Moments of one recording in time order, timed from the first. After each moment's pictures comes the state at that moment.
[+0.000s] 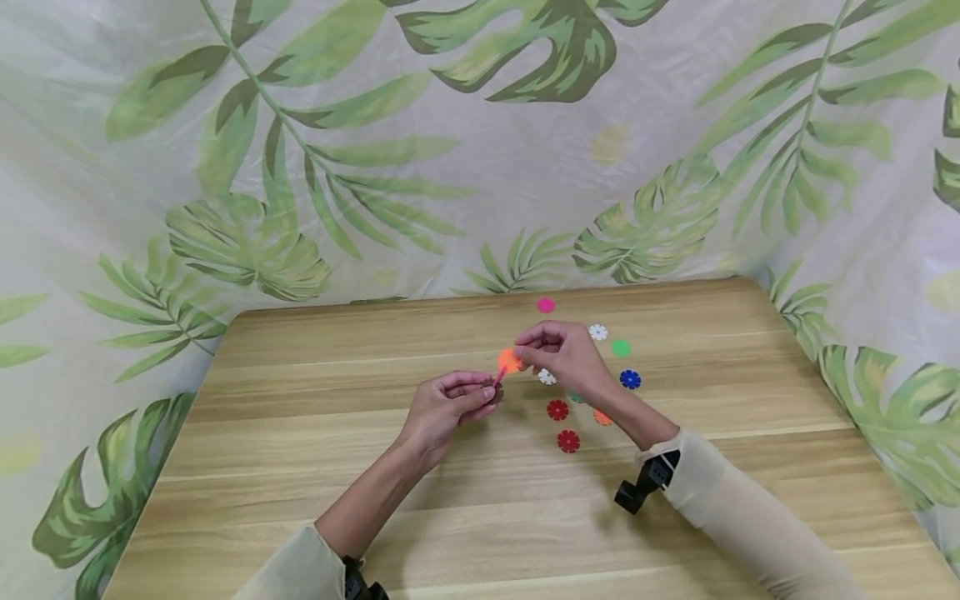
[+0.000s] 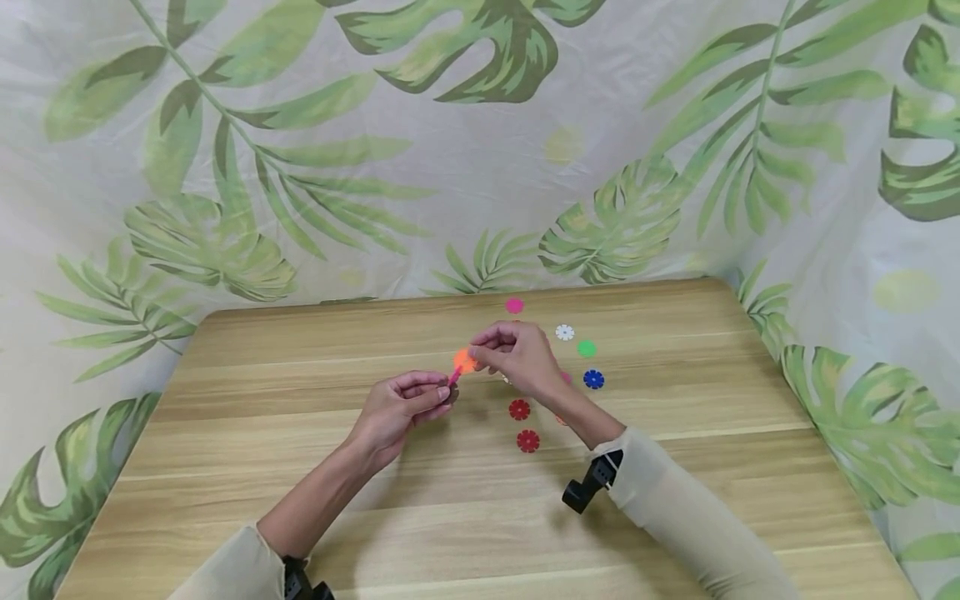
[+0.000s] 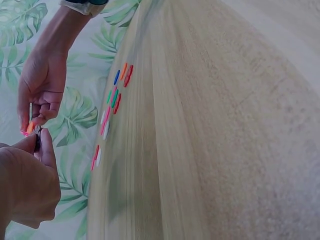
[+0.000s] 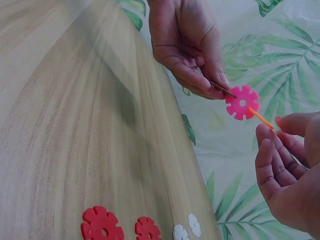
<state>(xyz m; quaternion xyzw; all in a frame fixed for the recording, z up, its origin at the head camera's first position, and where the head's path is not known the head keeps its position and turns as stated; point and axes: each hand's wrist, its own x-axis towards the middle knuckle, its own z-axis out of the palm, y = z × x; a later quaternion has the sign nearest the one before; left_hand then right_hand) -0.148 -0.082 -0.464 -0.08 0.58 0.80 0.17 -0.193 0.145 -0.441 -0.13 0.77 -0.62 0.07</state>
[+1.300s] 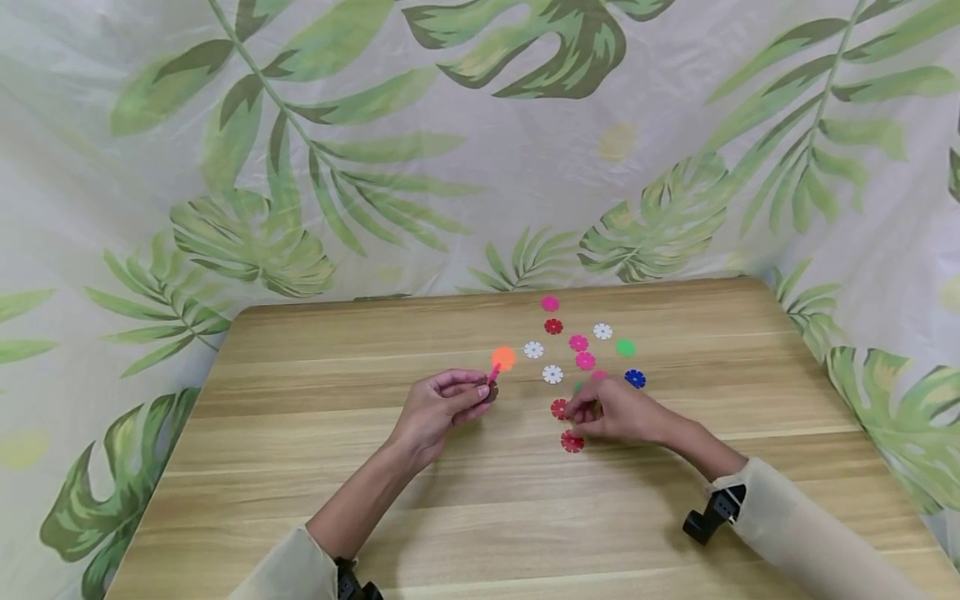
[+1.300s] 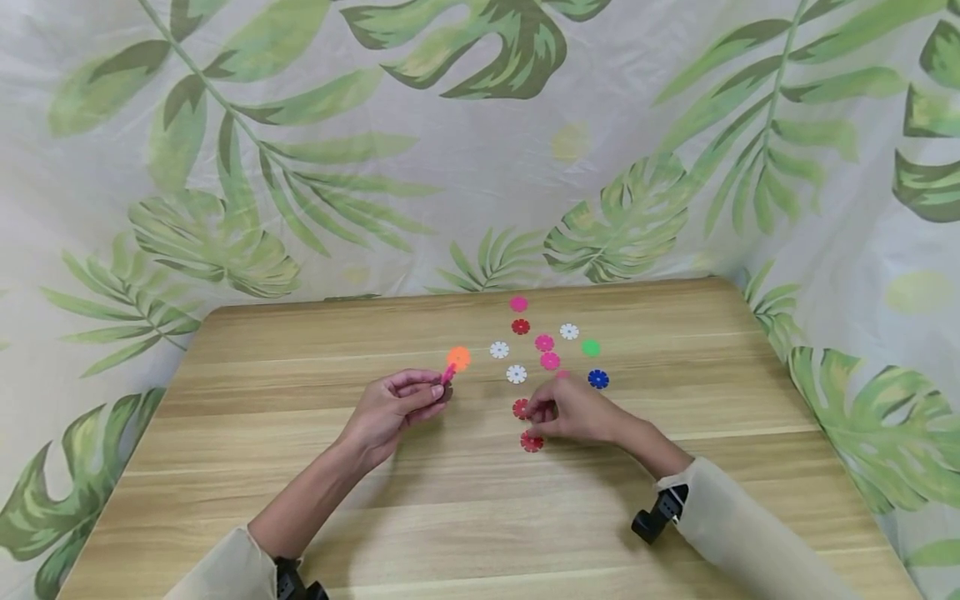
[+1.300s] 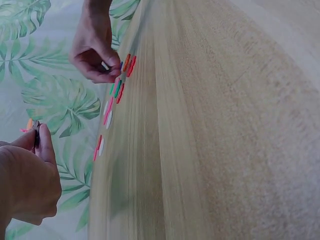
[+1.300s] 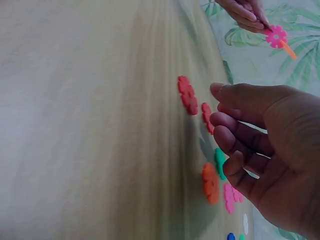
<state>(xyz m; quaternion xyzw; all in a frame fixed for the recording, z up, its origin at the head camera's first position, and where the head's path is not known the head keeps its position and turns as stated) -0.147 -0.095 -0.459 -0.09 0.57 0.79 0.19 -0.166 0.221 -0.489 -0.33 0.86 -0.36 0.14</state>
